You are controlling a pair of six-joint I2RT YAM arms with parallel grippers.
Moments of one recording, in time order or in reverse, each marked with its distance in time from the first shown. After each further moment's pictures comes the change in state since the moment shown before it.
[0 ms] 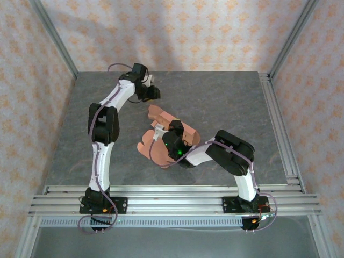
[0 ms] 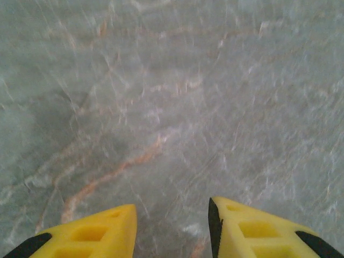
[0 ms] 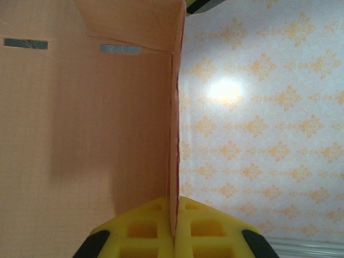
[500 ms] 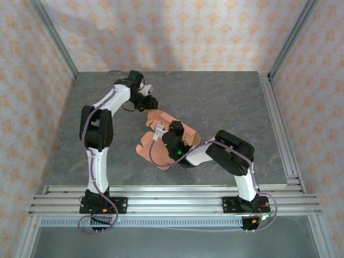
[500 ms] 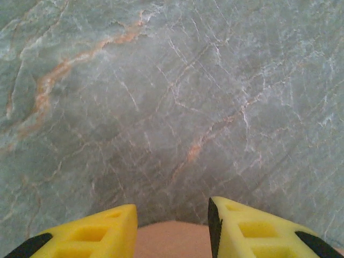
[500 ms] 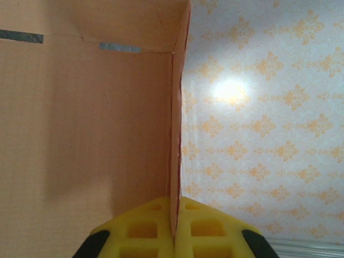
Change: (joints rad) left arm 0.006 -0.191 -0.285 -0.034 0.090 0.112; right arm -0.001 0.000 0.001 -0.033 -0.008 0.040
